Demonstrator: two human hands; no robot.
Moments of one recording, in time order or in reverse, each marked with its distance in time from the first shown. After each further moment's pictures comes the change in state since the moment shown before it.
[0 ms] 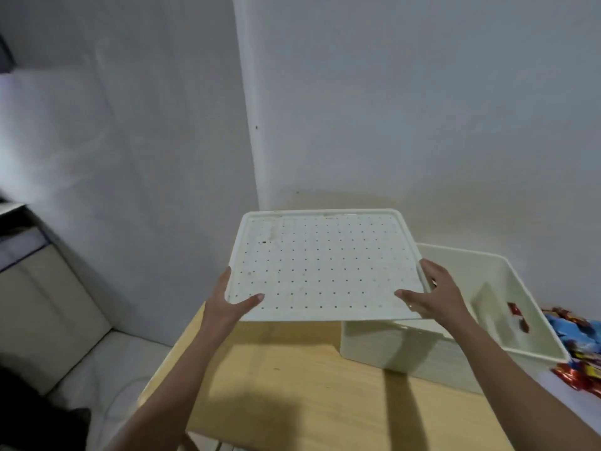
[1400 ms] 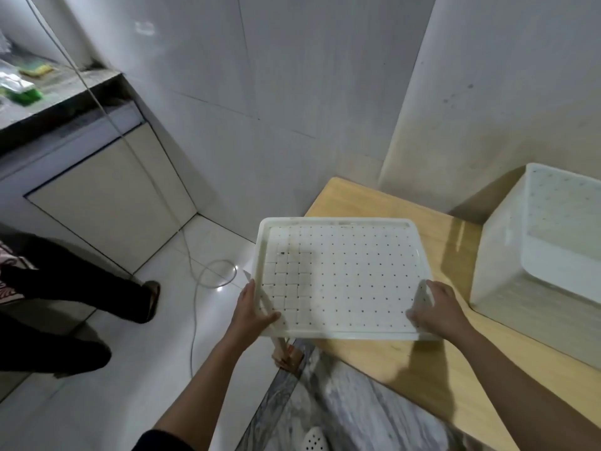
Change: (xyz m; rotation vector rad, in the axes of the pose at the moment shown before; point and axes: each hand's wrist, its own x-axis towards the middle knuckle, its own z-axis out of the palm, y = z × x) left_hand -0.050 -0.208 -0.114 0.251 -0.056 -0.388; right_hand -0.054 0.008 0.251 -0.381 -0.558 0.200
